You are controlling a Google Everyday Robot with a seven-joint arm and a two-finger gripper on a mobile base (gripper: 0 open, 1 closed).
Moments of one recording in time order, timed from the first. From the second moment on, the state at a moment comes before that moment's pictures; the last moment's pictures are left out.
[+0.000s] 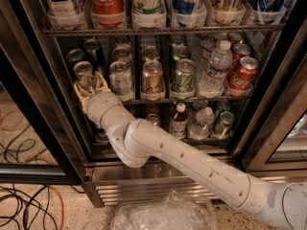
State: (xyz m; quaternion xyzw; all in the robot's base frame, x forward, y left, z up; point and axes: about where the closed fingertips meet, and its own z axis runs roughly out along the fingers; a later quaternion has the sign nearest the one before) arm 0.625 0.200 0.838 -0.28 0.58 0.23 0.73
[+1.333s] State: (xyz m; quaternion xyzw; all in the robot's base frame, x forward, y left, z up) arm 0.613 0.194 0.865 -0.23 0.55 0.21 0.77
